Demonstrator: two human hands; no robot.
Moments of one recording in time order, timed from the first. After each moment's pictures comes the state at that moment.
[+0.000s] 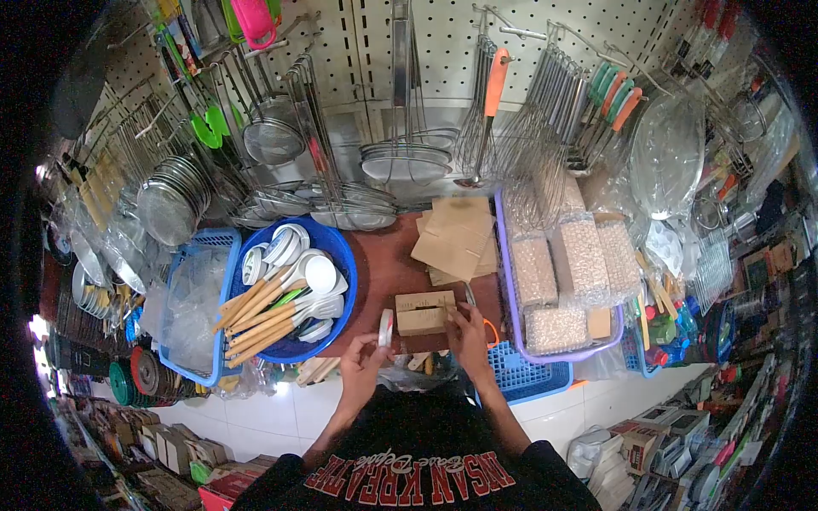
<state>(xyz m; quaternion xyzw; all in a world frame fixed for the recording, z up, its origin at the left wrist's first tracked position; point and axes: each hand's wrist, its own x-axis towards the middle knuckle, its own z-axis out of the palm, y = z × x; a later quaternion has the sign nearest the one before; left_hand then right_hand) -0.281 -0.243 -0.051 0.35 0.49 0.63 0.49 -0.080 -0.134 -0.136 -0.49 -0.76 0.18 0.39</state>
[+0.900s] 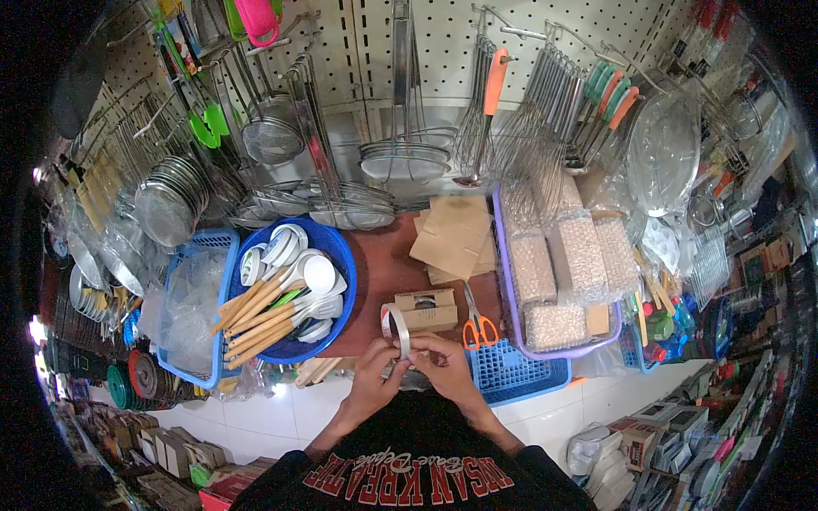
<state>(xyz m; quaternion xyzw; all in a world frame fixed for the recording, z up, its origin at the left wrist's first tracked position) -0.276 -0.237 -0.013 0.65 0.51 0.51 0.24 -0.115 -0.188 -0.017 -0.29 -0.53 0.68 0.41</state>
